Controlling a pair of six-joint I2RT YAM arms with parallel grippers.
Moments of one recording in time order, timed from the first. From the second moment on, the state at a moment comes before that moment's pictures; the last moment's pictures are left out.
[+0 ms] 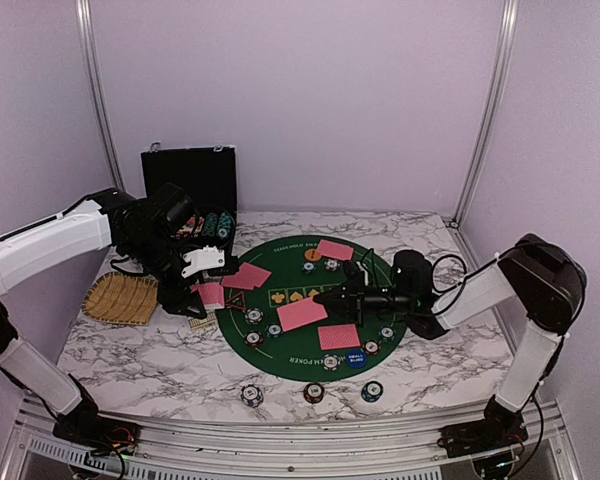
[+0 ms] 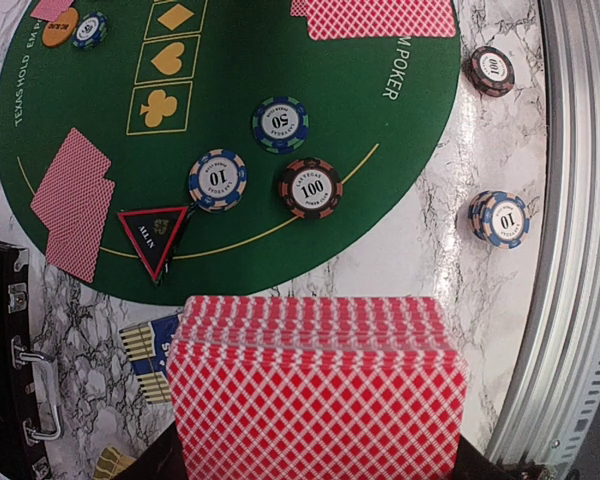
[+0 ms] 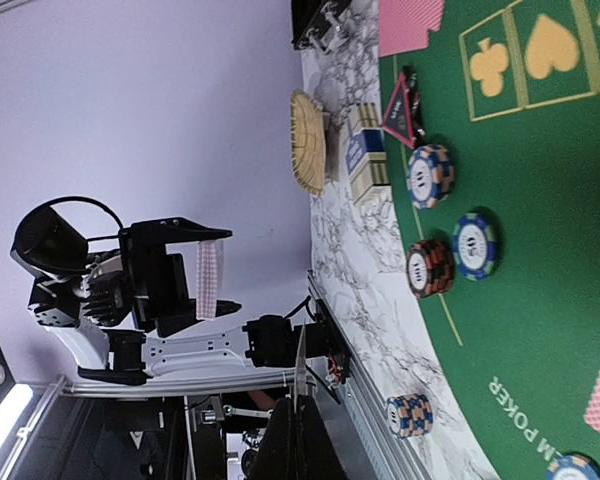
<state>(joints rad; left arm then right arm) -0.63 1.49 1.31 -1.07 0.24 0.72 0.65 1.79 0.68 0.95 -0.77 1.47</state>
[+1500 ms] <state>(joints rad) -0.63 1.49 1.31 -1.07 0.25 0.72 0.54 1.50 1.02 -0.25 -0.33 0.64</state>
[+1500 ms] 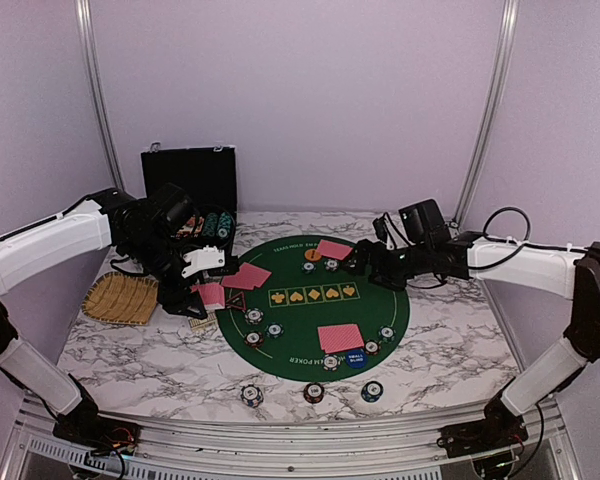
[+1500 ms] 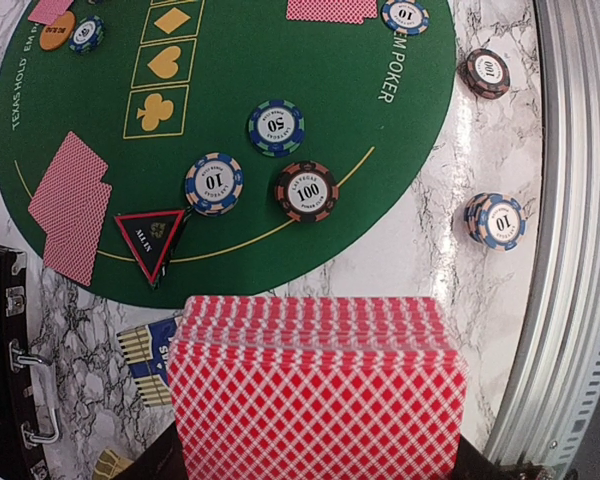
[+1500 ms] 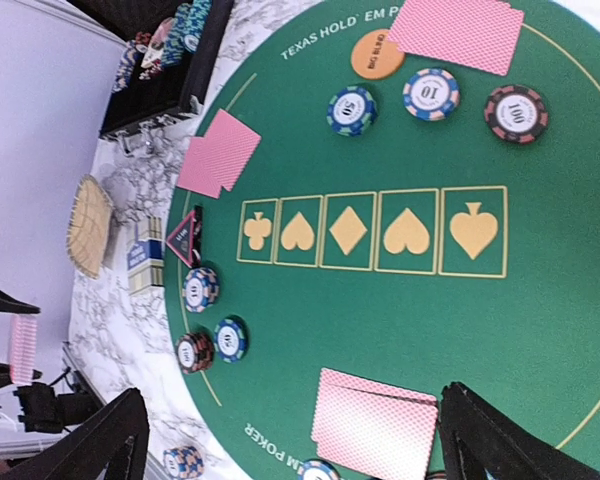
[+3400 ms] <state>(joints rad) -0.63 1.49 1.34 -1.07 0.26 0.70 0.94 2.18 1.46 0.53 -0.74 1.21</state>
